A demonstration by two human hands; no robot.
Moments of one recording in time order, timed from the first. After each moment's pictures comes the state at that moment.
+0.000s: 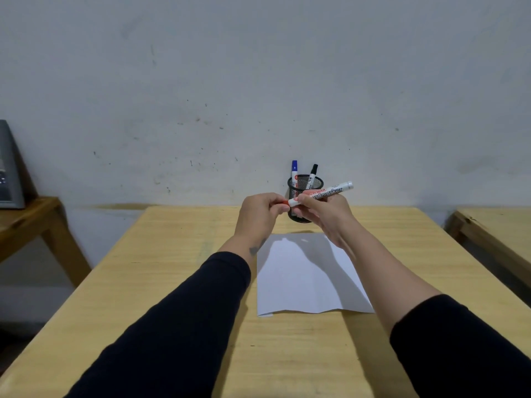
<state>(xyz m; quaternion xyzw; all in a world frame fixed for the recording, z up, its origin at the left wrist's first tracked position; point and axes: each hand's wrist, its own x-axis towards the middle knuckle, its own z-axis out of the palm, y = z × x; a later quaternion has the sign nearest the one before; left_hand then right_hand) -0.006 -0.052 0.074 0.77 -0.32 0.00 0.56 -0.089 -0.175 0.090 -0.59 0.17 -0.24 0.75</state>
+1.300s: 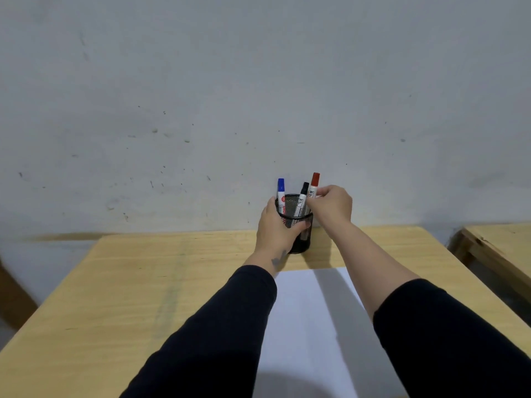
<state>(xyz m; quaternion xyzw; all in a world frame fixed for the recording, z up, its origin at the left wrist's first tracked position) 0.056 -0.172 0.039 0.77 -0.28 -0.03 0.57 0.002 -0.264 0.095 -0.76 0.39 -0.32 0.41</state>
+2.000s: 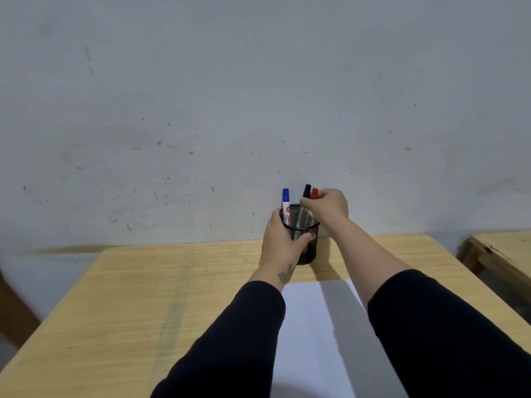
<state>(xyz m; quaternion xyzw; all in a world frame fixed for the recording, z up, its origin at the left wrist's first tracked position) 0.064 -0.175 0.028 0.77 -0.29 -0.04 0.57 0.023 -0.270 0.101 -0.76 0.36 -0.29 0.46</state>
